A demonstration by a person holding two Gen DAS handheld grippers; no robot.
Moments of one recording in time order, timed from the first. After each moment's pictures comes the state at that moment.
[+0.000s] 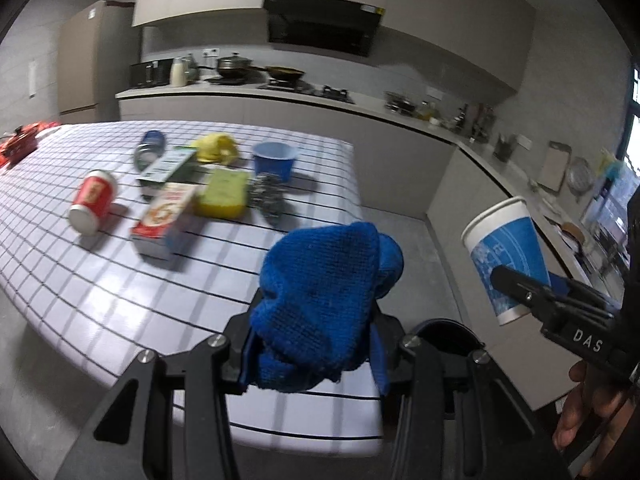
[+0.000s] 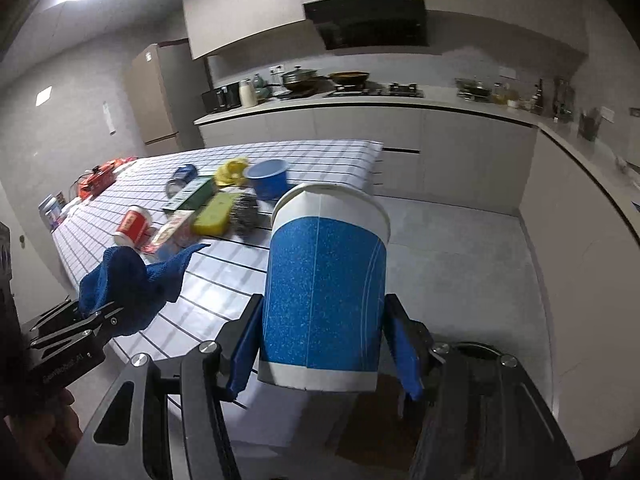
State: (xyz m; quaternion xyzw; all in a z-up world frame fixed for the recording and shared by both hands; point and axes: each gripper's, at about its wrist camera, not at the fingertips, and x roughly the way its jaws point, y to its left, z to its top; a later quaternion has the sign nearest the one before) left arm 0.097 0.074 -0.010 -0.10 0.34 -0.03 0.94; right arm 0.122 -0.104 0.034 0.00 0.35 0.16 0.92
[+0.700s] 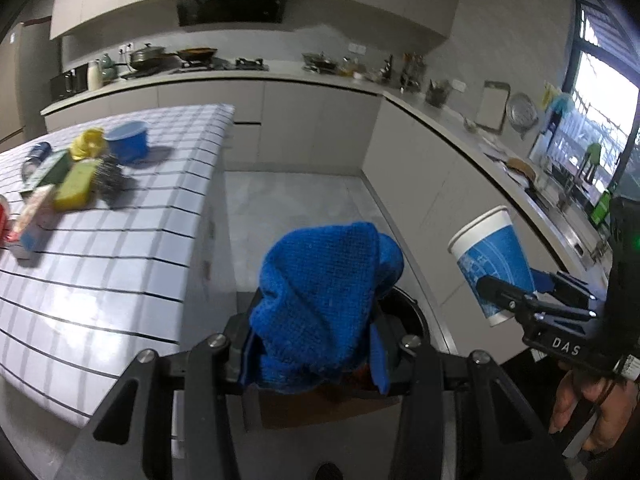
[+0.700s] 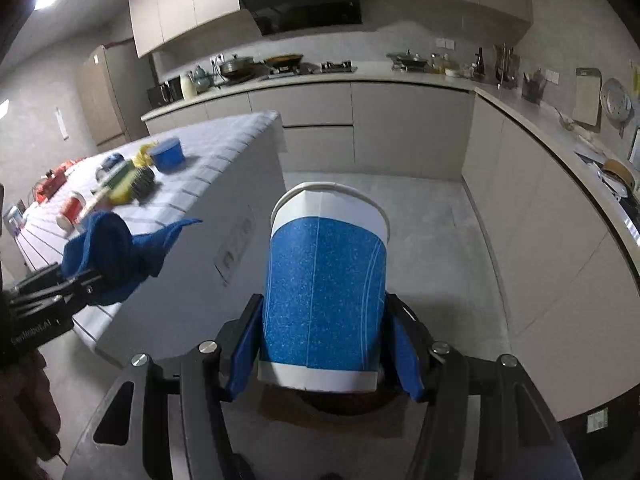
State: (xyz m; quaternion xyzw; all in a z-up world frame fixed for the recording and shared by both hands) left arm 0.112 -0.072 -0.035 -0.05 0.38 -0.14 0.91; right arm 0.085 -0.272 -0.006 0.00 0.39 0.08 0.92
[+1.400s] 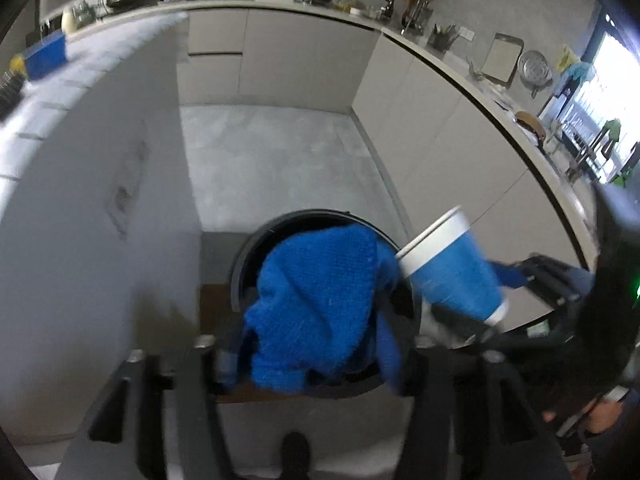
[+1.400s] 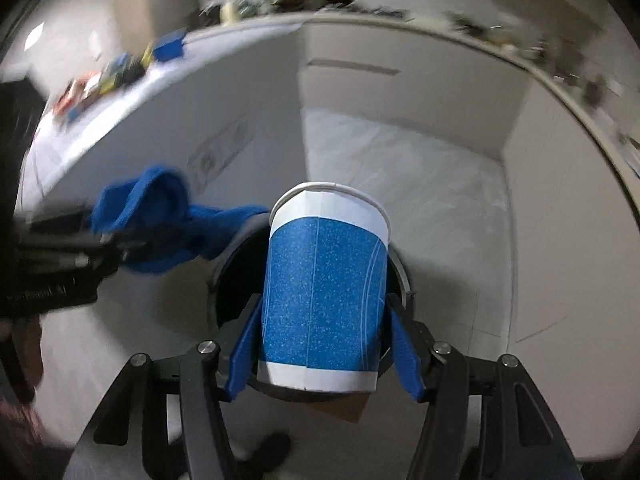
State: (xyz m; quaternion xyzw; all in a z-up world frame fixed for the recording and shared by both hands) left arm 0.153 -0.165 -0.136 -0.07 0.48 -0.16 0.86; right arm 0.131 -0.314 -0.123 -0.10 0.47 0.17 0.86
